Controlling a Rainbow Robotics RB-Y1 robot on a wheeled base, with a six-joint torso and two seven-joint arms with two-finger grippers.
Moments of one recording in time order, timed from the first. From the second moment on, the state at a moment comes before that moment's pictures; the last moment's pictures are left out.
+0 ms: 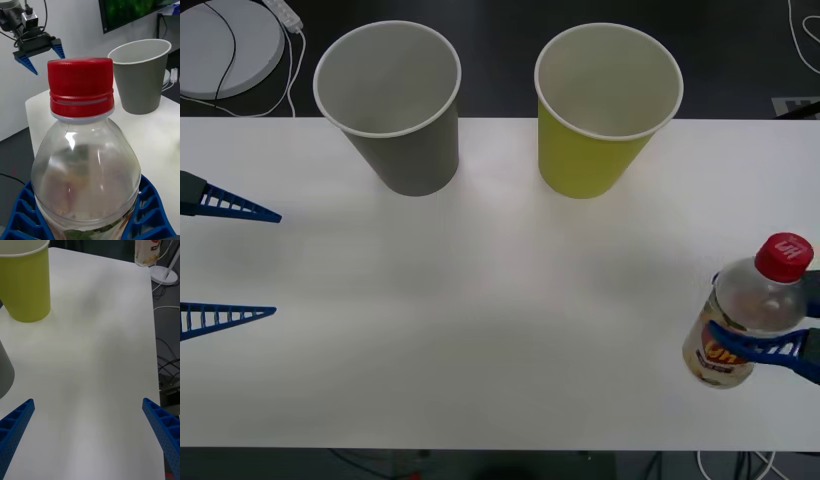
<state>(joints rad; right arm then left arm) 0.58 -0.99 -0.36 -2.19 0.82 -0.99 -0.14 0.13 1.26 0.23 -1.85 -0.99 -1.25 0.12</state>
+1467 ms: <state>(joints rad) 0.49 -1.07 -0.49 -2.58 1.31 -0.78 -1.12 0.13 1.26 0.23 -1.85 -0.99 -1.25 0.12</state>
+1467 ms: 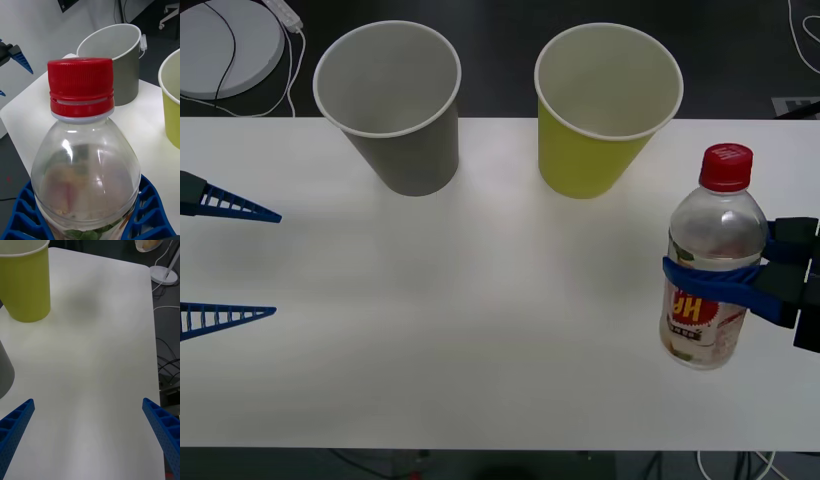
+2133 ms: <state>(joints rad) 0.26 -1.18 -0.39 -2.59 1.36 -0.79 -1.28 0.13 1.26 0.23 -1.85 -0.99 -1.25 0.12</state>
